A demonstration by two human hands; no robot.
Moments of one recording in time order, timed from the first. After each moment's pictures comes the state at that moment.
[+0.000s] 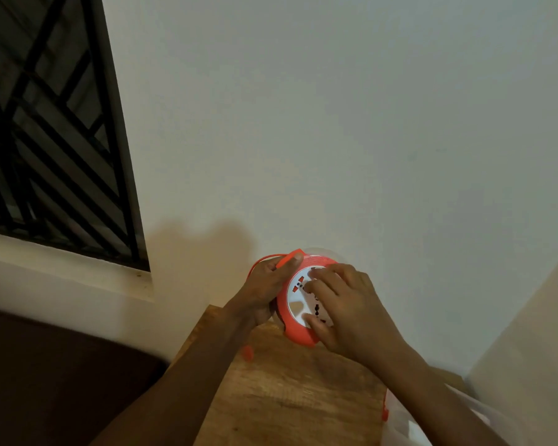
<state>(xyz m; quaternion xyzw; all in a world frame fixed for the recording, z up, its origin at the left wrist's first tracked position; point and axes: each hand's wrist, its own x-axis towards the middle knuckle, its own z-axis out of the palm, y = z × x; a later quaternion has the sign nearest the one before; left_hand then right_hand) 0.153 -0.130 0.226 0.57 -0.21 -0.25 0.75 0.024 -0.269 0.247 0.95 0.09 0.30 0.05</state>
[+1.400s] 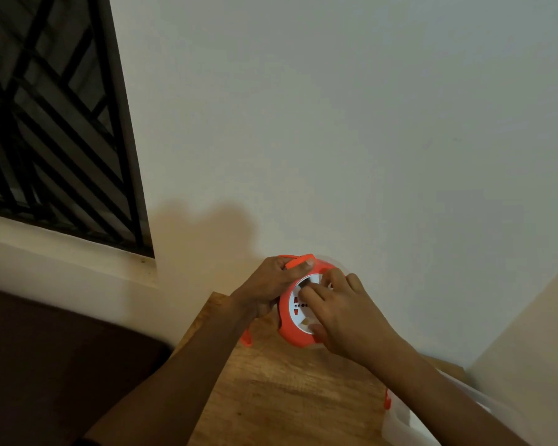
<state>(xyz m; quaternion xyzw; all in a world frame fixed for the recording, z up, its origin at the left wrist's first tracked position) 0.162 -0.129 0.208 0.66 -0.24 -0.25 0.67 0.028 -0.254 0.237 0.96 0.13 0.20 0.16</state>
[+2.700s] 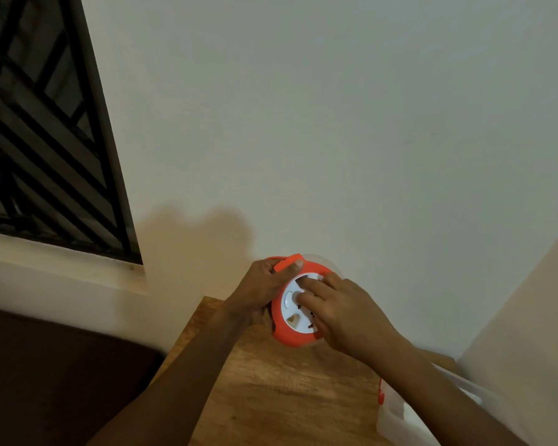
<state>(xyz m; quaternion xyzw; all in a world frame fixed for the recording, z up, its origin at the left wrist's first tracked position) 0.154 -0.131 0.207 0.65 -0.24 -0.21 0.69 0.022 -0.274 0.233 0.96 0.15 0.20 0.12</state>
